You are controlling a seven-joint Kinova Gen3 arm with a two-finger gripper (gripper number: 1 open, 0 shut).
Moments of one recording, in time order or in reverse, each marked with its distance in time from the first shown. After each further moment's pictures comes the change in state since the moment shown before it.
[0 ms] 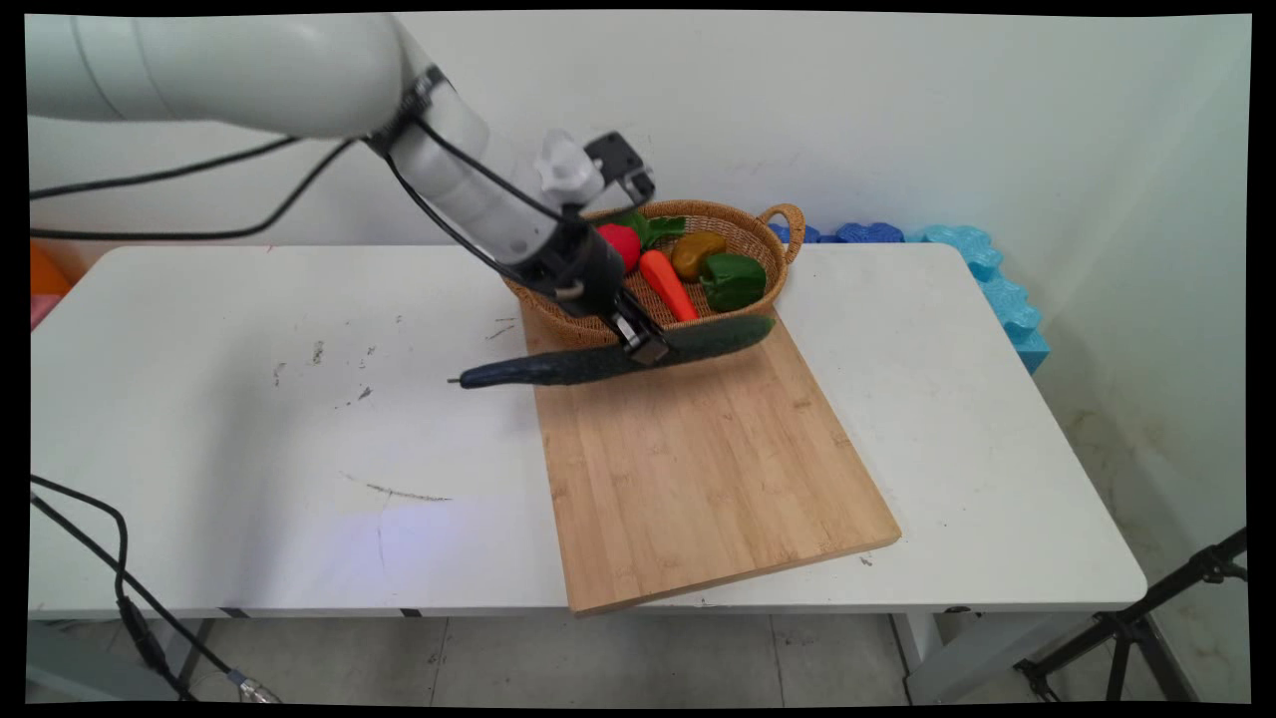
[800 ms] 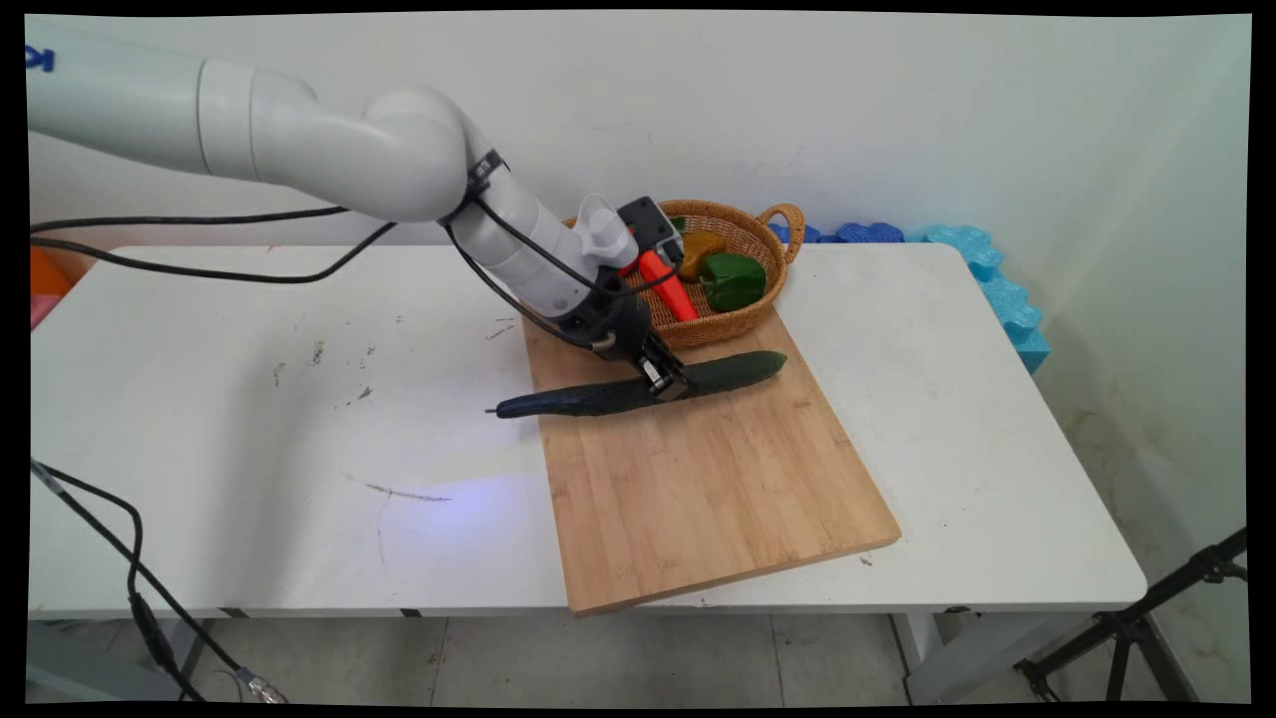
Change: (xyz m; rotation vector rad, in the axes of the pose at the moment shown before) arm -0.014 -0.002 0.066 0.009 -0.001 0.026
